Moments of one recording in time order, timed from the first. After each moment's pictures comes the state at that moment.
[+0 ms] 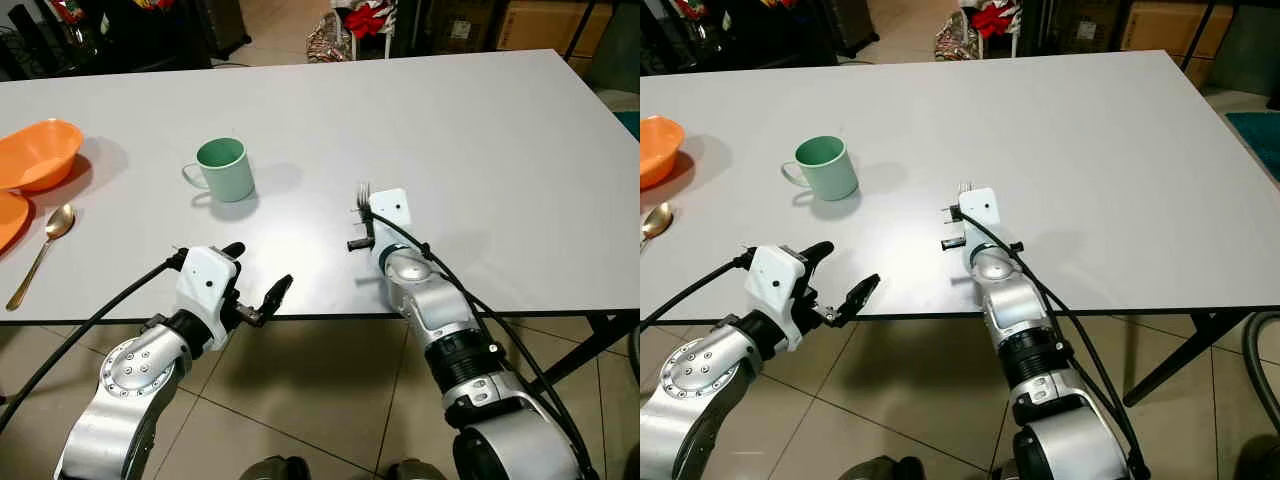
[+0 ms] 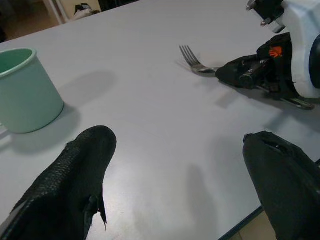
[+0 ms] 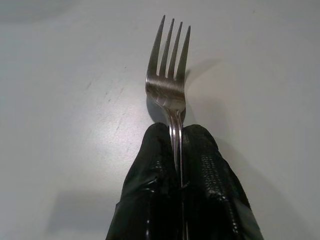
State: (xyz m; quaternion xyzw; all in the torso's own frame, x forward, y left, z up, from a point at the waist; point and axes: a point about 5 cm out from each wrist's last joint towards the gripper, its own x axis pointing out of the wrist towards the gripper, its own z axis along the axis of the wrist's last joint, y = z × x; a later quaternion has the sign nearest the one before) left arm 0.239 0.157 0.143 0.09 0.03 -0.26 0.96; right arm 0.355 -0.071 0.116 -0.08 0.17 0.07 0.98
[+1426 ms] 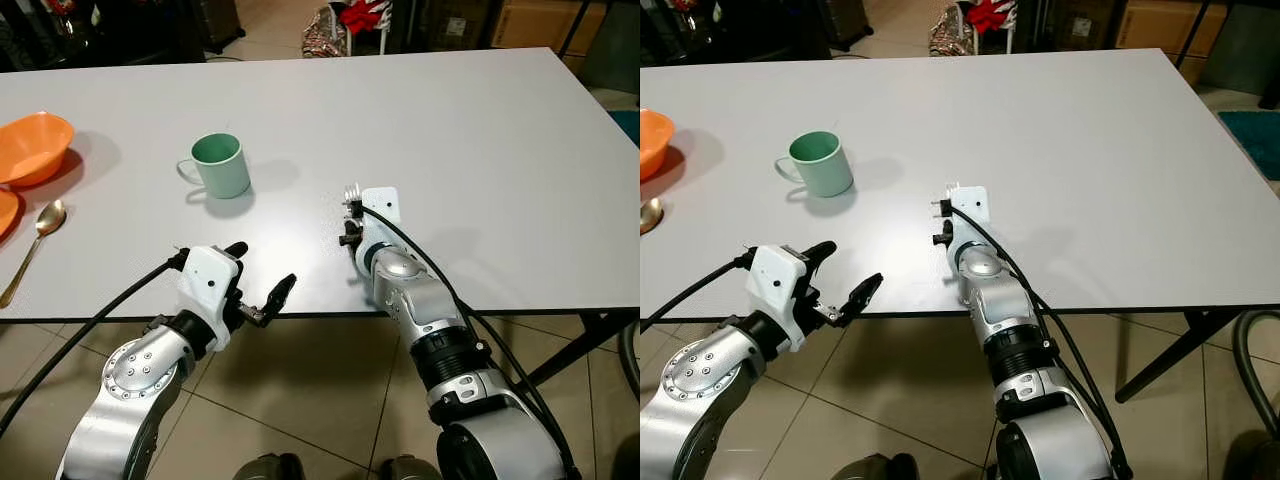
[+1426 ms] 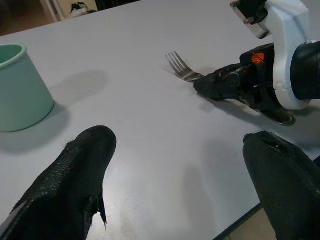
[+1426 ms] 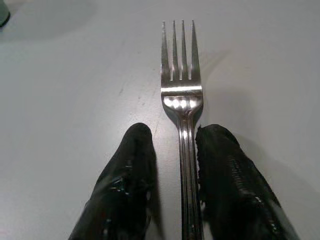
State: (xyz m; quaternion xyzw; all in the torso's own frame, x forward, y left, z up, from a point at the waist) left arm 0.237 0.153 0.145 0.08 0.03 -0.26 0.96; right arm 0.354 -0.054 0.120 0.00 0.18 0.09 0.98
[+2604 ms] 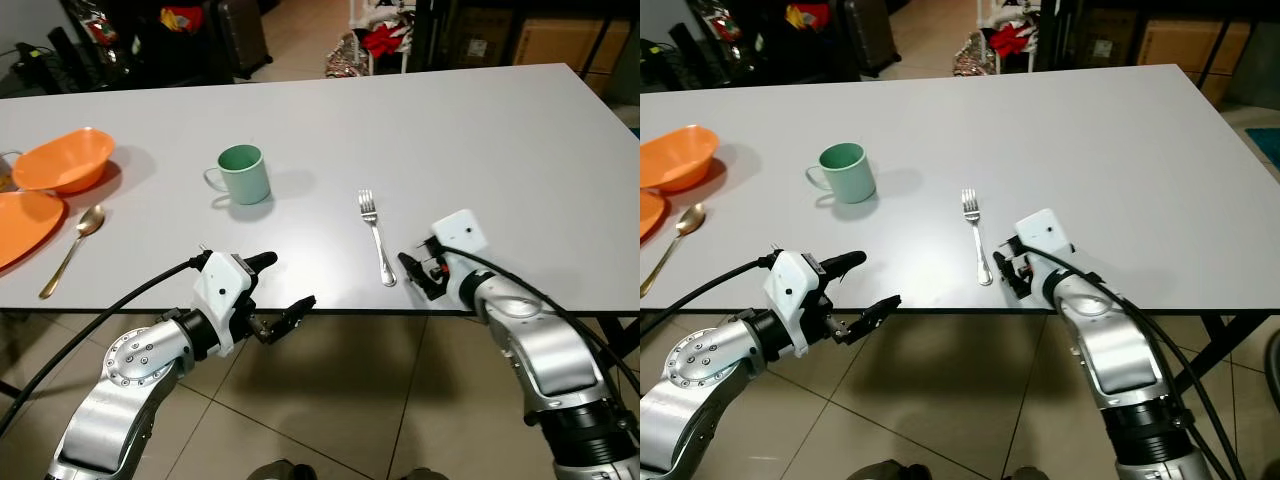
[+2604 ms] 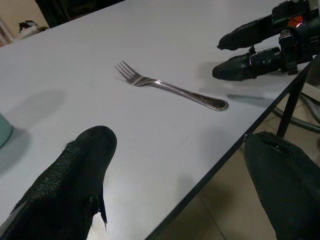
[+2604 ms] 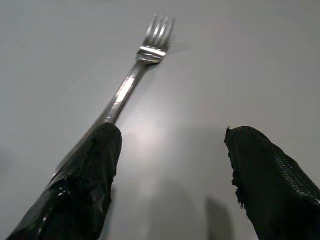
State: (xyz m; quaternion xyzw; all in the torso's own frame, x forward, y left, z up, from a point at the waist) left arm 0.241 0.149 0.139 0.10 0.03 -0.38 0.92; right arm 0.301 -0.156 0.133 -0.17 0.17 0.17 0.96
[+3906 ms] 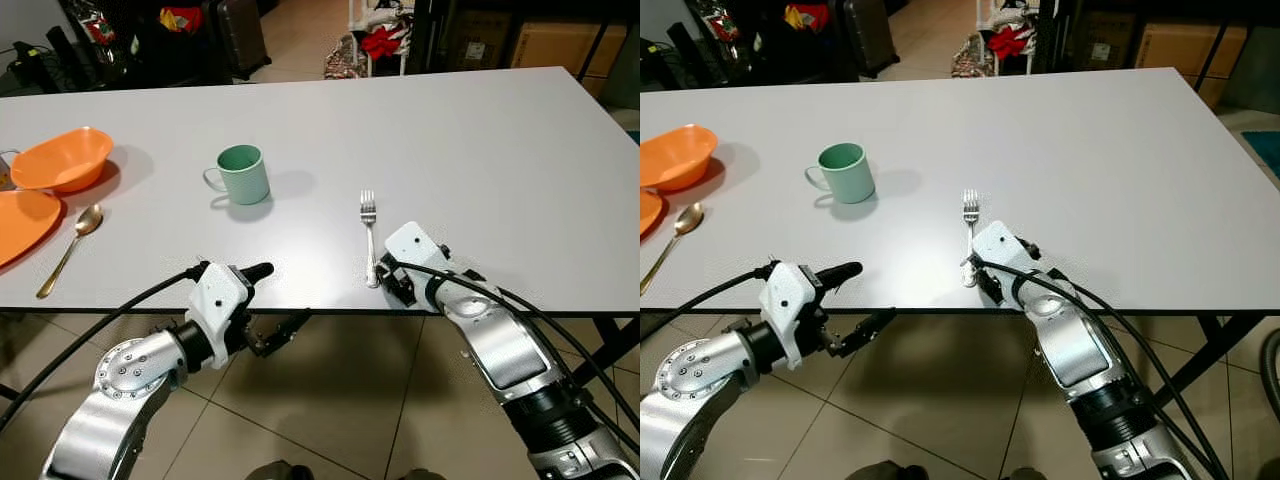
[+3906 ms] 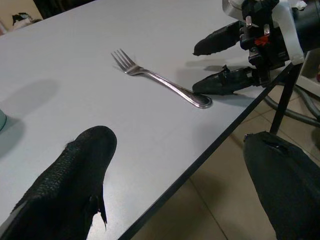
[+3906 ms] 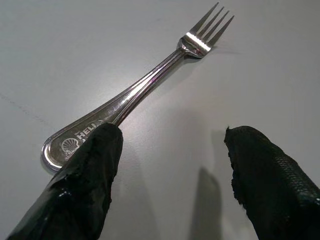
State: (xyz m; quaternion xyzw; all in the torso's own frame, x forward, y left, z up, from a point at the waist) left arm 0.231 0.153 0.135 0.10 0.05 -0.39 0.91; right arm 0.311 -0.126 0.119 -0.29 0.18 0.20 0.92
